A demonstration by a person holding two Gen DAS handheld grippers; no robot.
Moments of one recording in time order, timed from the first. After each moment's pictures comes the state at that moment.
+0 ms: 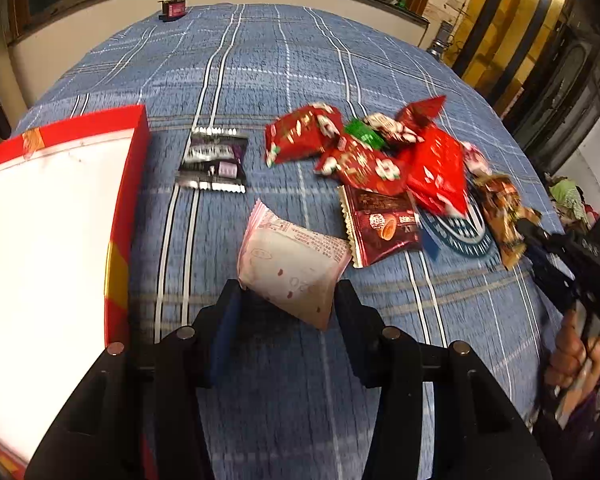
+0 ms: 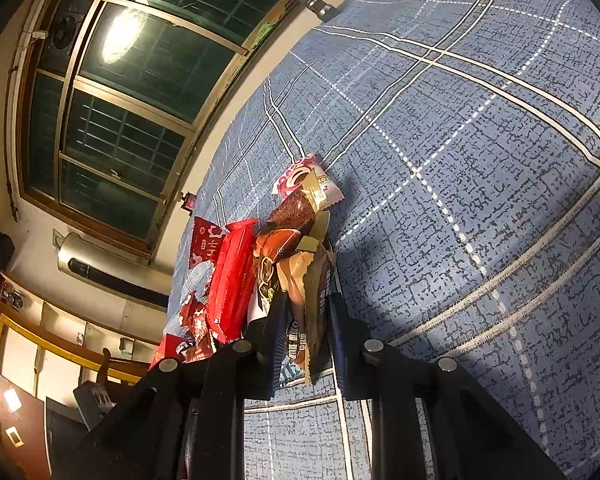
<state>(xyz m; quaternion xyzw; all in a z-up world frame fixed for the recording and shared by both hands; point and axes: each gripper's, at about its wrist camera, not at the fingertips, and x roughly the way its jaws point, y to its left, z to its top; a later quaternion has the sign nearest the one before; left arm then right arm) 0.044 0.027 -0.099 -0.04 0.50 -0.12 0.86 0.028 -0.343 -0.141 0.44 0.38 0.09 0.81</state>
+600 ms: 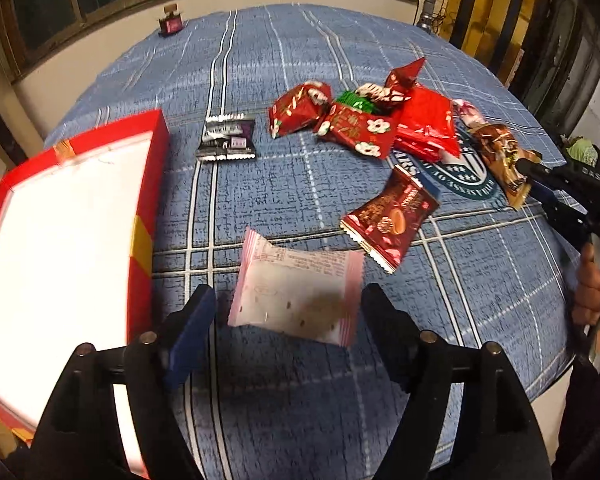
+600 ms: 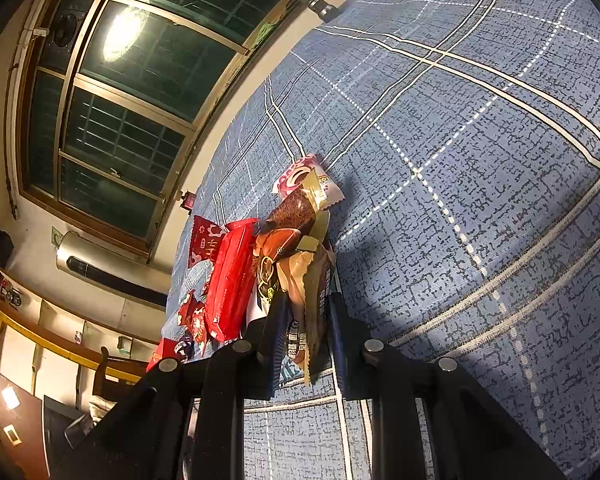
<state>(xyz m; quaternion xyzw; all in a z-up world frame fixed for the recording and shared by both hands) 0.014 0.022 -0.095 0.04 0.50 -0.10 0.86 0.028 -0.341 -0.142 0.44 0.37 0.09 0.81</state>
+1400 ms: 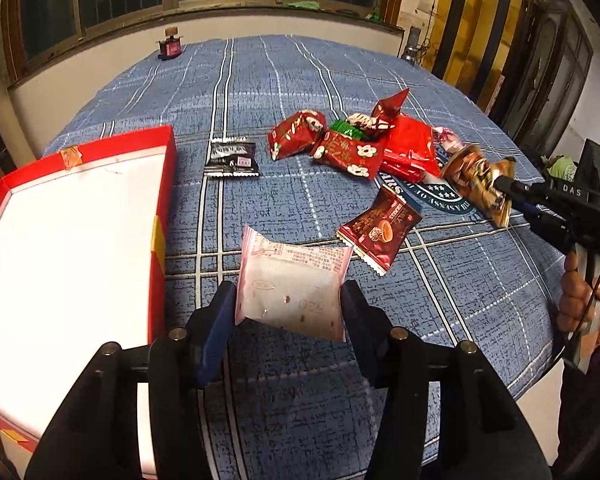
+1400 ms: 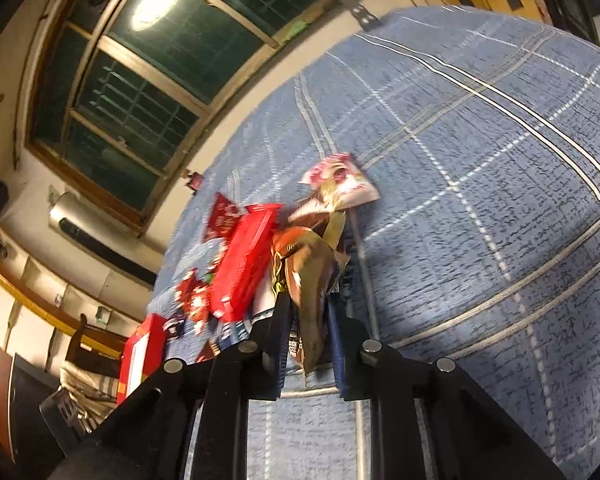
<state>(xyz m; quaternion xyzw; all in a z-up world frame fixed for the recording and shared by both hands) -0.008 0.041 -0.085 0.02 0.44 -0.13 0.89 0.019 -0.319 -0.120 0.37 0.36 0.12 0.85</state>
